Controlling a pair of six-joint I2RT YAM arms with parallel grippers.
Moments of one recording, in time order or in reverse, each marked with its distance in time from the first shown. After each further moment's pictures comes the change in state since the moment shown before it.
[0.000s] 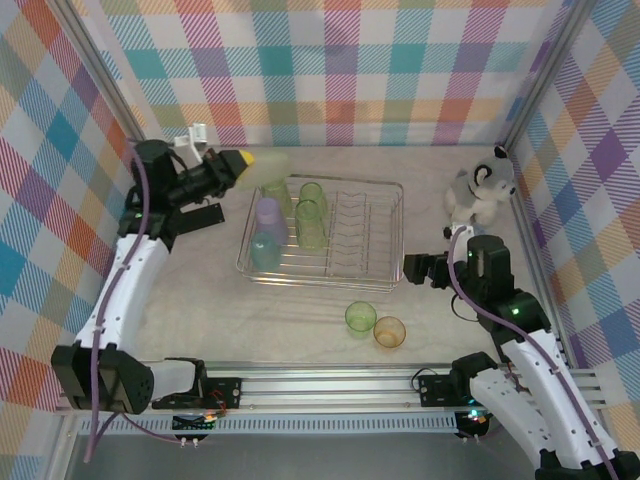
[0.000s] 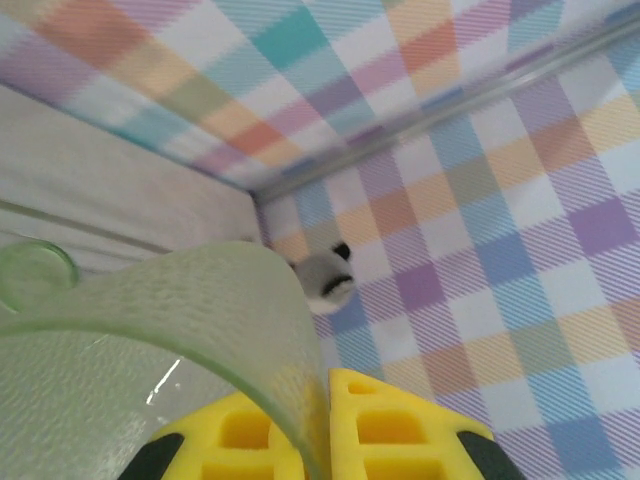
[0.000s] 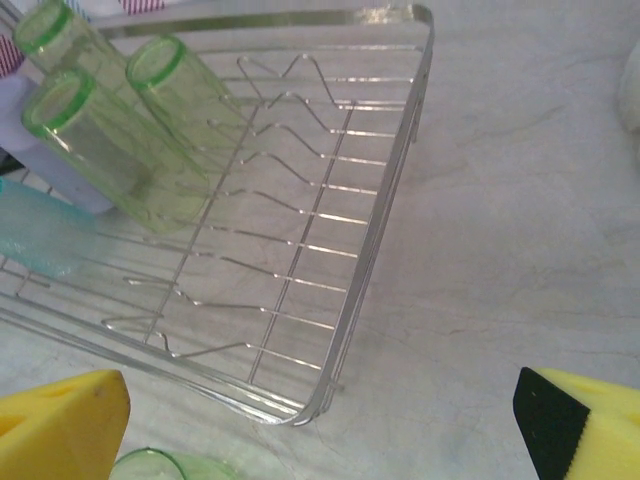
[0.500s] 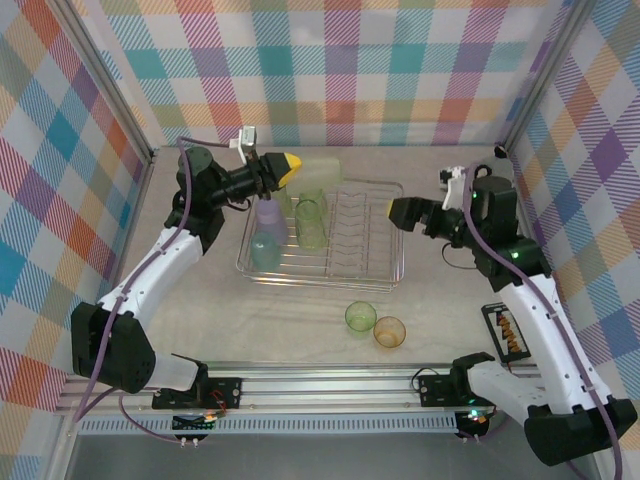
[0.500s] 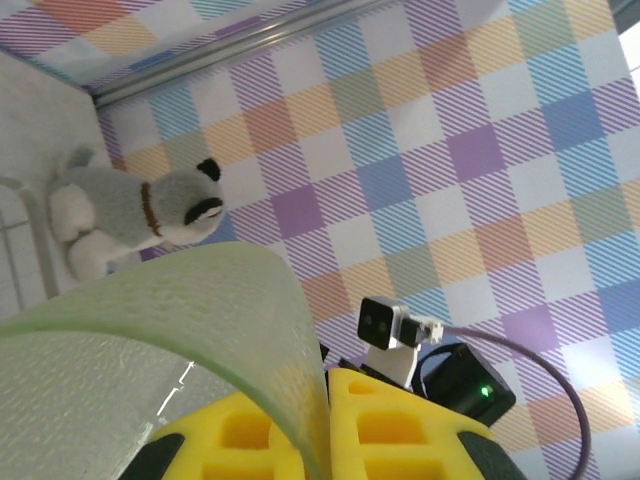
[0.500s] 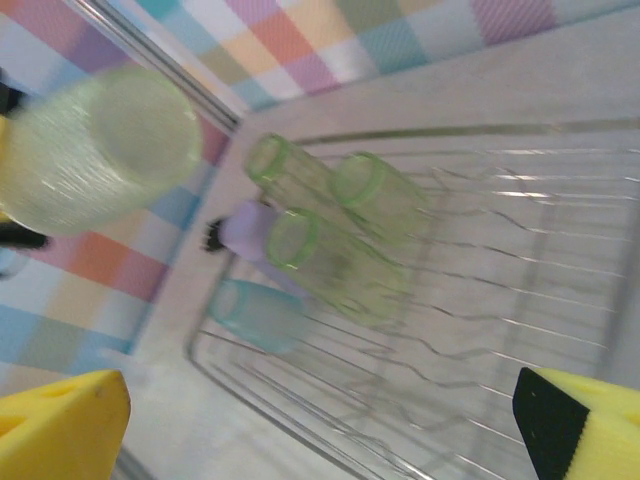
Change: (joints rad) left arm -0.190 0.113 -0.079 0.460 0.064 -0.317; right arm -0.062 0.342 0.370 0.126 -0.396 0.232
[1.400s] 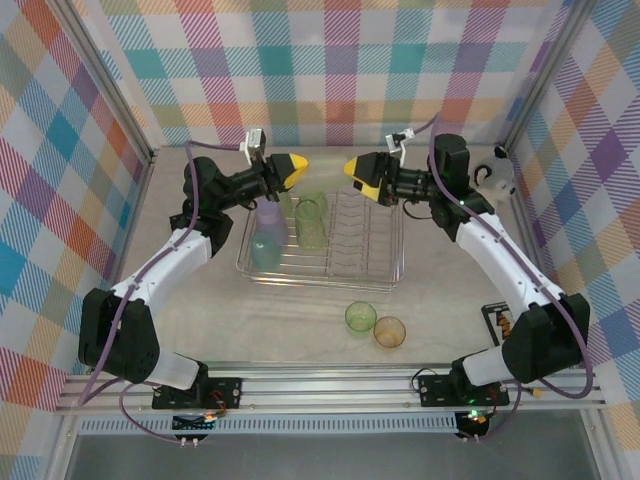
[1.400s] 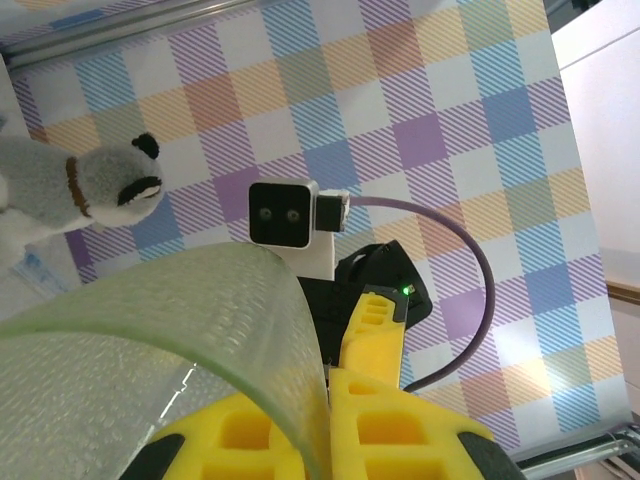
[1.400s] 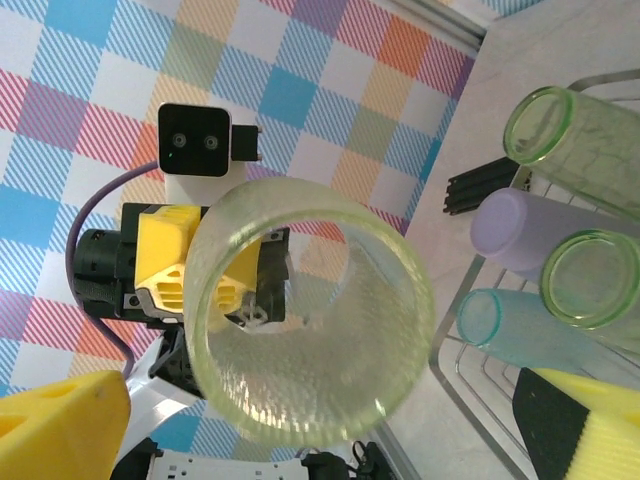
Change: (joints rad) left arm -0.024 0.057 -0.066 0.282 0.041 -0.201; right arm 0.083 0.425 0.129 0.503 -0.422 0.435
